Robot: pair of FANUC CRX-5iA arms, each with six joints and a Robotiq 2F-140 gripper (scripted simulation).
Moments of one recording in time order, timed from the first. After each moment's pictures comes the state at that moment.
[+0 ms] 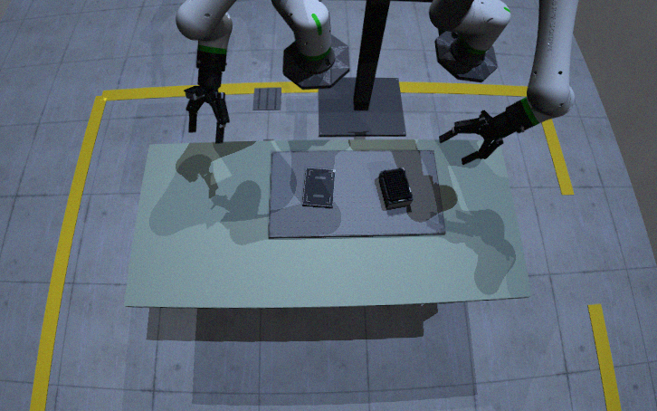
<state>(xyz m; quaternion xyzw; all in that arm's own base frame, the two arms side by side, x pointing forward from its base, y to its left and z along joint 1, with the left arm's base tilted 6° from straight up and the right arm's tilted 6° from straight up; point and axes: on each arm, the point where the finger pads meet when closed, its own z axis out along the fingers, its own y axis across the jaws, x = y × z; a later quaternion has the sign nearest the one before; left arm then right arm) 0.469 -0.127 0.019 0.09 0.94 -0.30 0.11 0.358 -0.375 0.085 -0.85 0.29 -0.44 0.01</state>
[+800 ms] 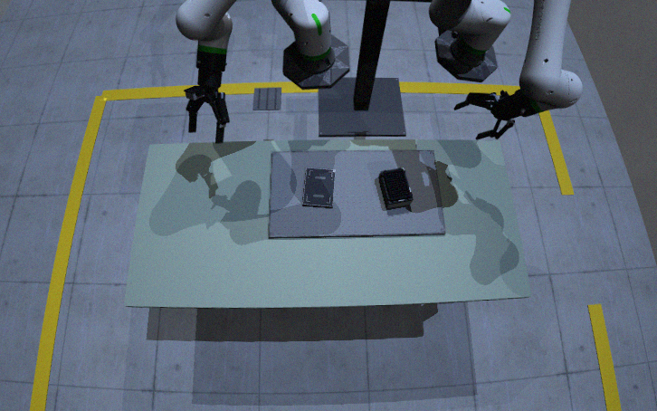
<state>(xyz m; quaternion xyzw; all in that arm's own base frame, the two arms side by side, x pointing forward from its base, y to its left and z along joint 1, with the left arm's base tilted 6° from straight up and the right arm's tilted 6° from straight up) 0.338 -0.045 0.005 0.29 0.93 -0.22 -0.02 0.358 -0.375 0.085 -0.85 0.29 -0.44 0.01</state>
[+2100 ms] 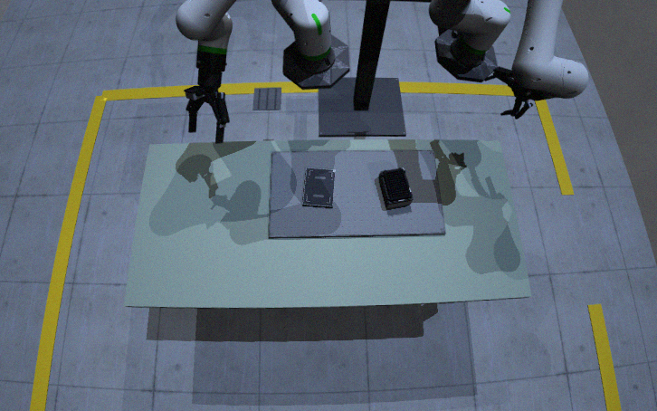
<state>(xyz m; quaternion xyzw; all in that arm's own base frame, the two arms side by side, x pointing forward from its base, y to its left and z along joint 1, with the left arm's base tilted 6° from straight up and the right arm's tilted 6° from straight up) 0.228 0.074 0.036 0.45 0.86 -0.13 -0.18 0.358 -0.375 0.085 -0.85 0.29 -0.44 0.01</state>
